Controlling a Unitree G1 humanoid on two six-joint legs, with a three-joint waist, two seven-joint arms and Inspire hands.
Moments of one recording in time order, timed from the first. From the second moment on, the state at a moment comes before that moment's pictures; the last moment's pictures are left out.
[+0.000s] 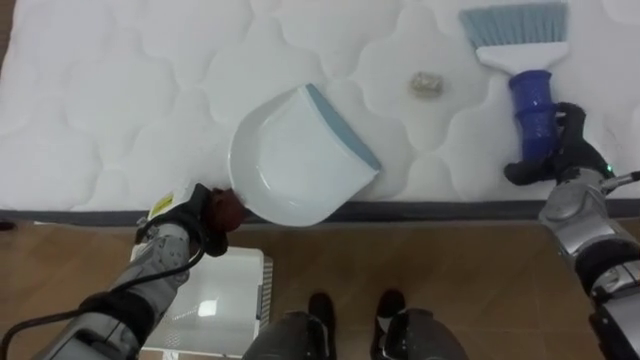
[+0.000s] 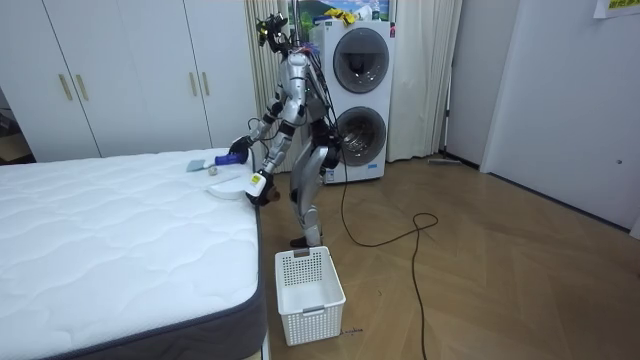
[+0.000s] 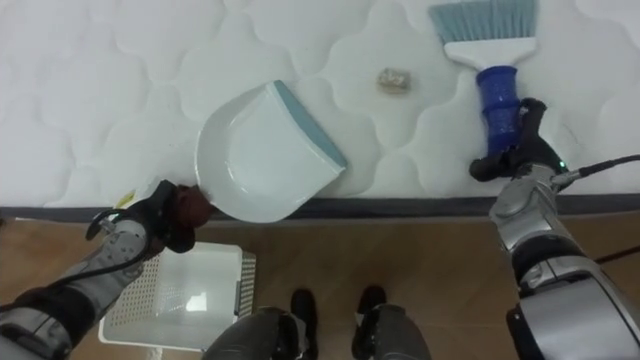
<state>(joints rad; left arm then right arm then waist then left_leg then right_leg) -0.51 0.34 -0.48 1.10 0.27 0.04 0.20 -0.69 -0.46 0.31 1.29 -0.13 -0.02 -0.56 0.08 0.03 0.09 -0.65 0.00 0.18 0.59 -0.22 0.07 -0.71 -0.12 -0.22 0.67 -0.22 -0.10</state>
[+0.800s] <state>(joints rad) -0.52 0.34 -0.49 1.08 0.26 0.09 0.19 -0.70 -0.47 0.33 1.36 -0.13 0.09 -0.63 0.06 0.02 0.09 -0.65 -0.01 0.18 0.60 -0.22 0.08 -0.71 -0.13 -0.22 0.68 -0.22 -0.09</state>
